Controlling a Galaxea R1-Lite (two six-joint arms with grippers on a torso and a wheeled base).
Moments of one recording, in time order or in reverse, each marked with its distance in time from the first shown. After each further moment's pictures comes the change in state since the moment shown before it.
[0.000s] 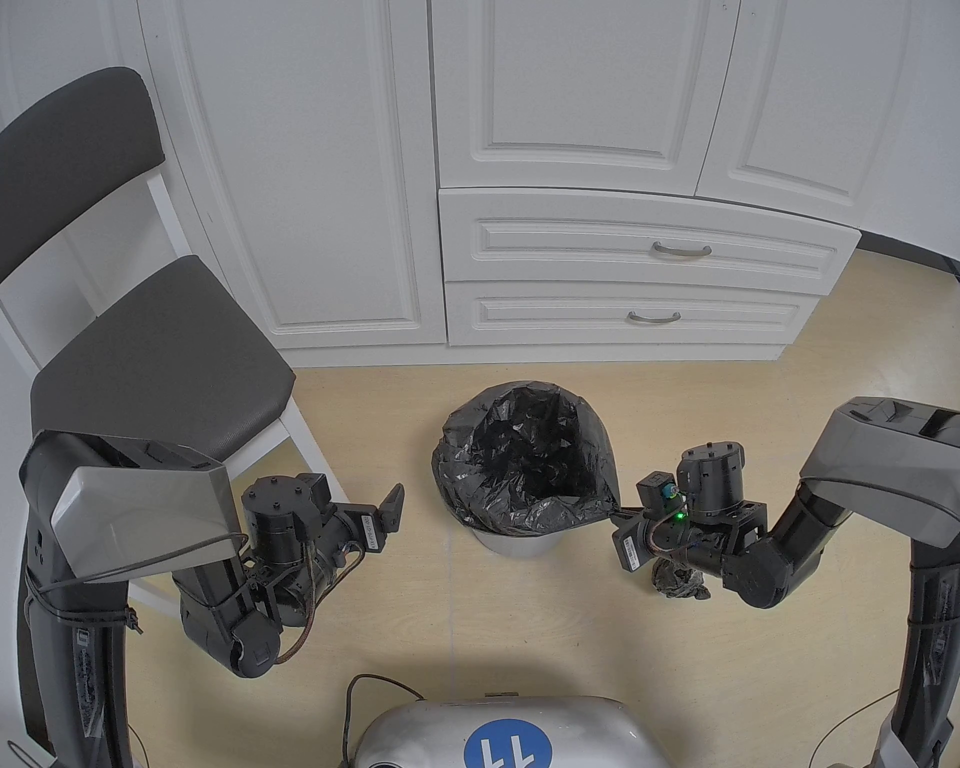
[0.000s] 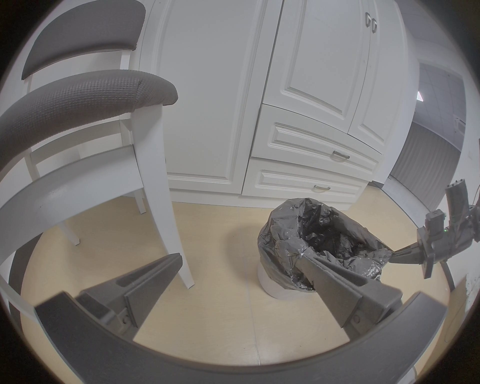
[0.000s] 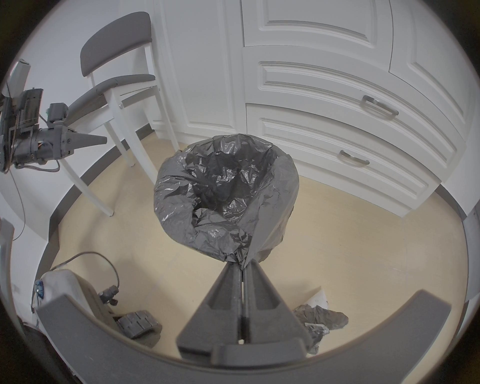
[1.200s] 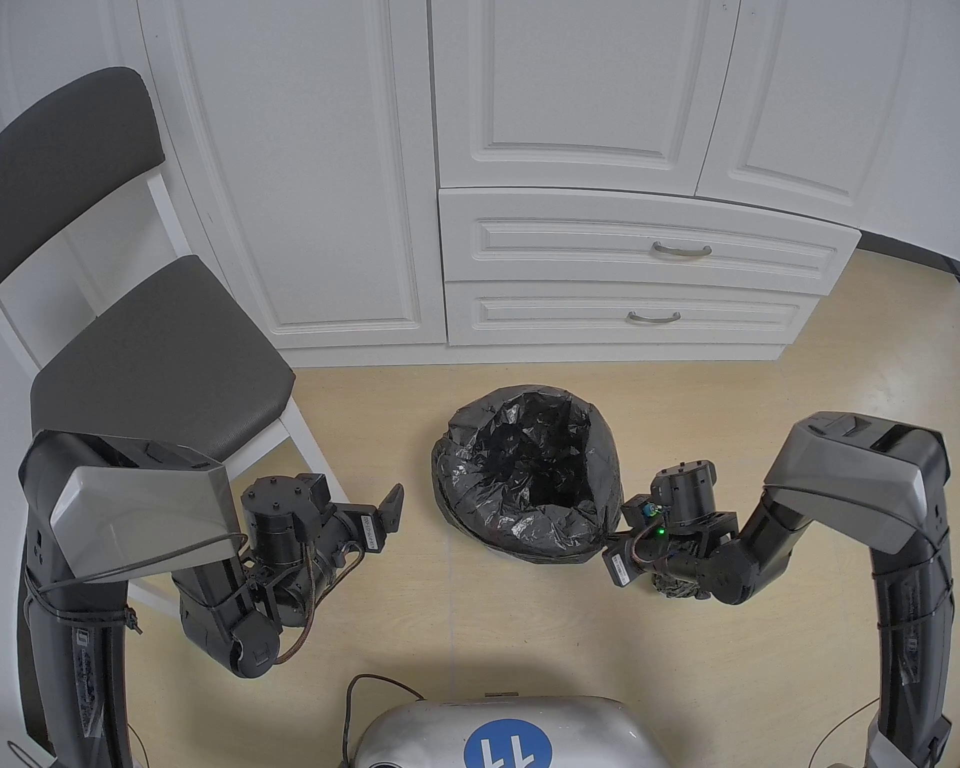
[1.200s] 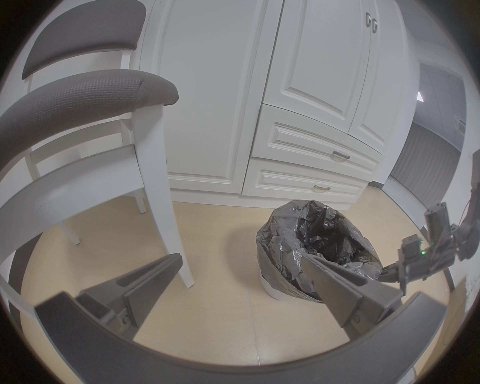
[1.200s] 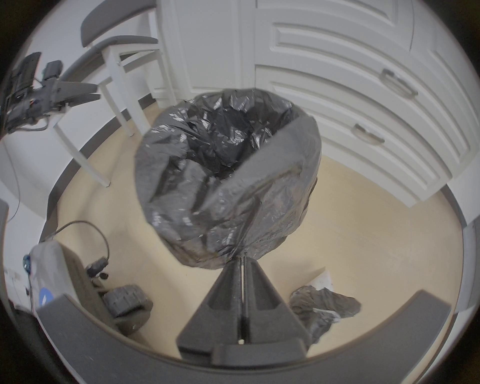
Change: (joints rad) left arm 0.000 -0.001 0.002 0.000 0.000 -0.002; right arm -0.020 0.150 -0.143 0.129 -0.008 -0.014
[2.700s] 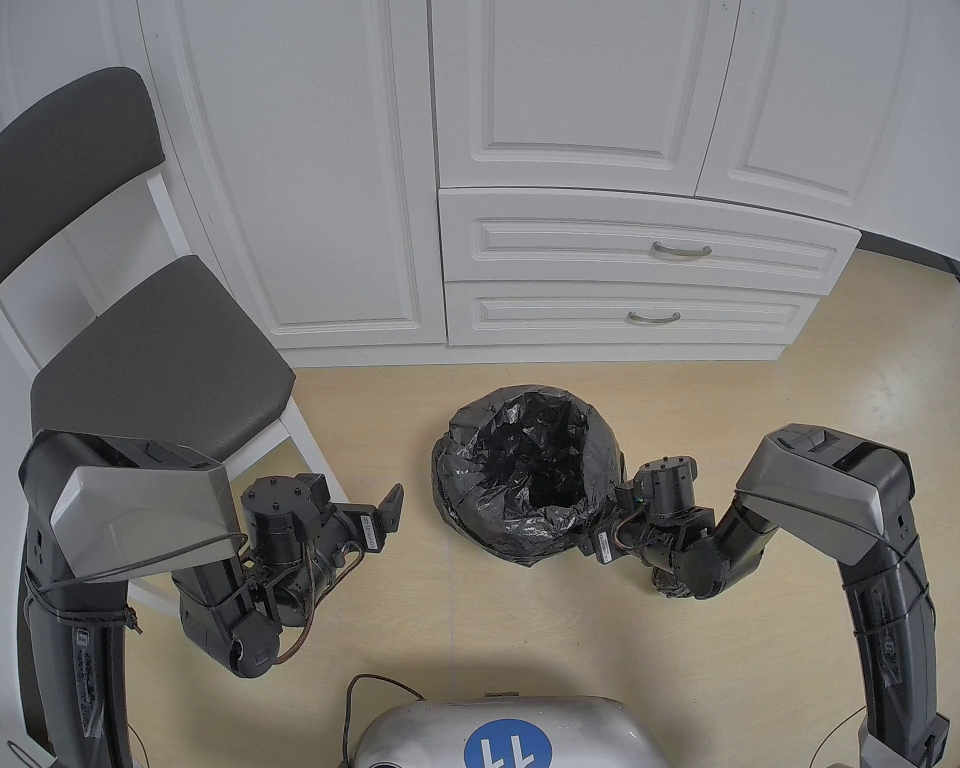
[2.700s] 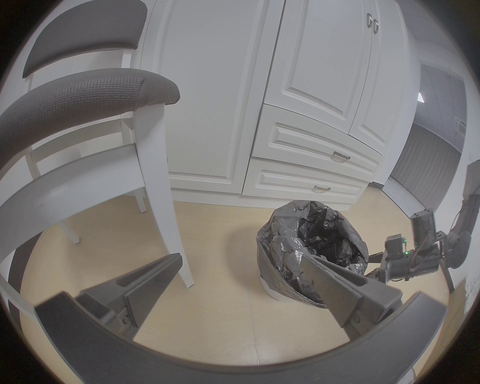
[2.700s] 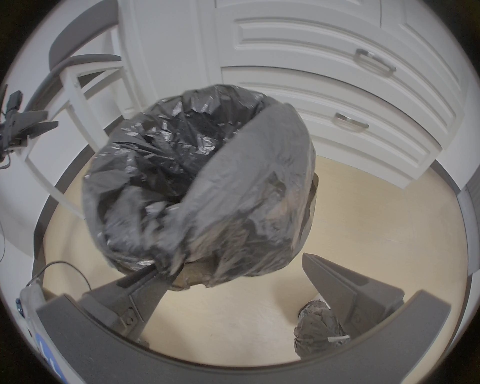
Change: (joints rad) left arm 0.001 0.000 0.000 0.000 0.000 -0.006; right arm -0.009 0.132 -0.183 -0.032 -0.071 0.132
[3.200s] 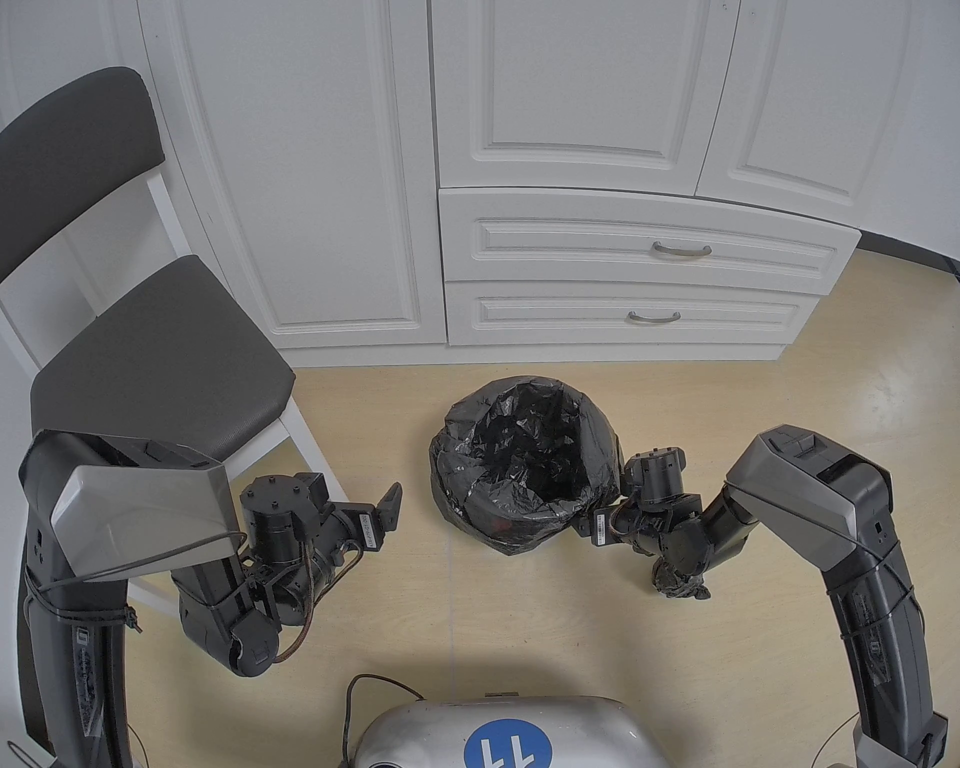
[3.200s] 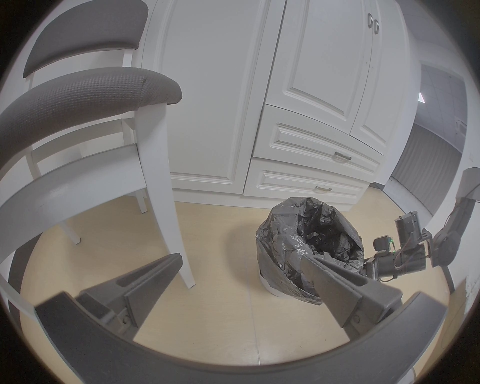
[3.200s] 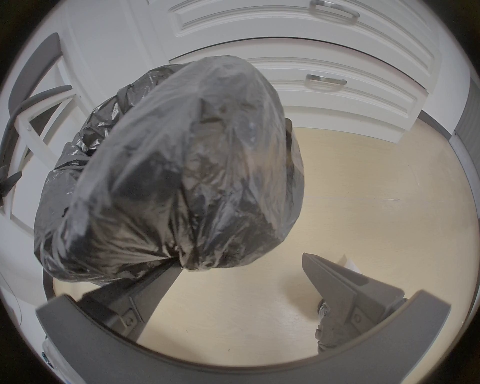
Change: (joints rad) left arm 0.005 0.002 -0.003 0.000 0.000 0.000; right arm -0.033 0.099 -0.234 0.187 -0.008 0.222
